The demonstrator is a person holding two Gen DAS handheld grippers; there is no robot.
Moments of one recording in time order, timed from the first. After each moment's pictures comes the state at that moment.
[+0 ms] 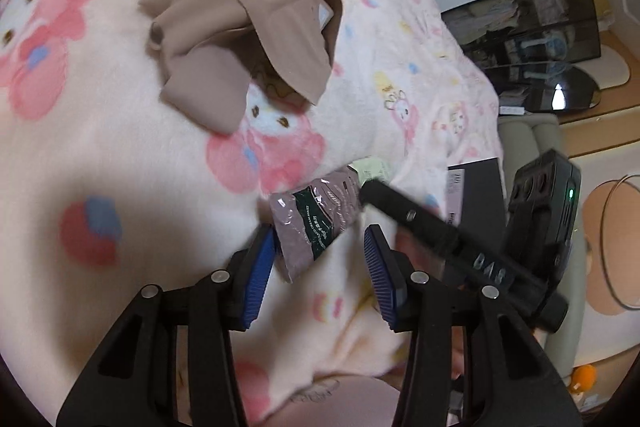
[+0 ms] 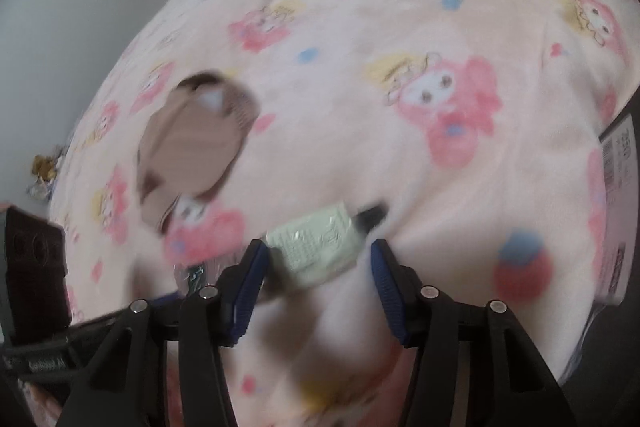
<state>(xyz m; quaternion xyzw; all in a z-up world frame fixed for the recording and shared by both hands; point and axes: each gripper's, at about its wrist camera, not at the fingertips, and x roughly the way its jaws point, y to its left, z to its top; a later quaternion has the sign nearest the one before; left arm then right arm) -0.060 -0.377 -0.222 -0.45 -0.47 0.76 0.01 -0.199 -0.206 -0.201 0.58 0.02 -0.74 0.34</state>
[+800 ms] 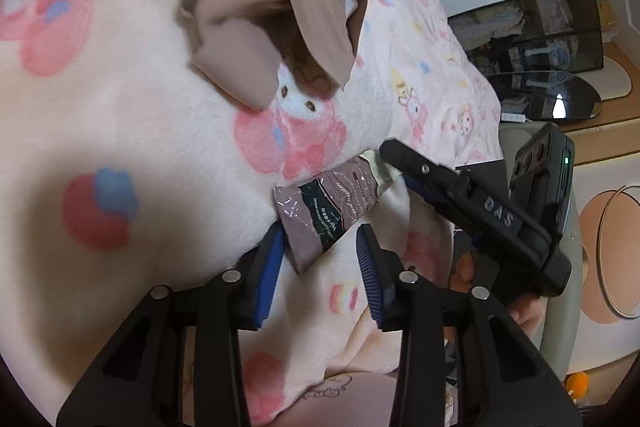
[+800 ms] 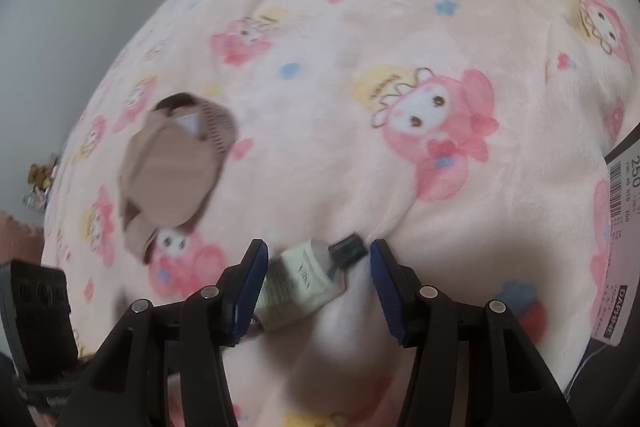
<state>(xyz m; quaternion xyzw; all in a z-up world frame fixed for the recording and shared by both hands) -0.052 -0.386 -0.239 -0.45 -0.48 0.75 0.00 -0.218 -0.205 -0.205 0.57 0.02 -0.75 0.34</state>
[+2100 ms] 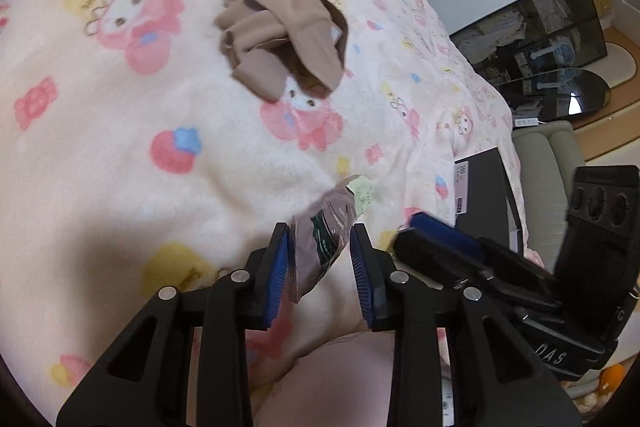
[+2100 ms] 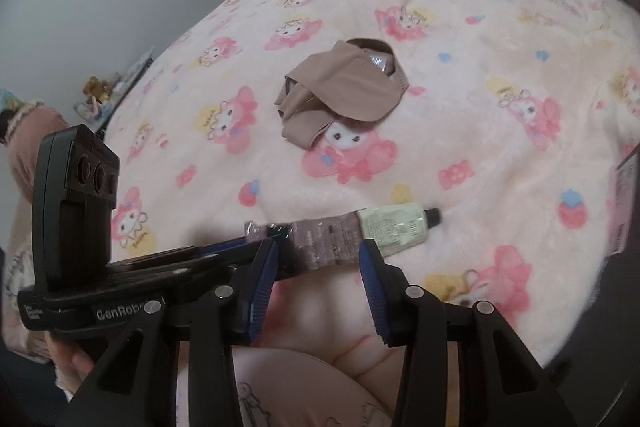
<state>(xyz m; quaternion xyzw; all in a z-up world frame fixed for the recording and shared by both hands) 0.003 -0.366 -0.200 -0.43 -0.43 0.79 -0.07 -0.110 -0.217 -0.143 0.52 0.11 -0.72 0.45</state>
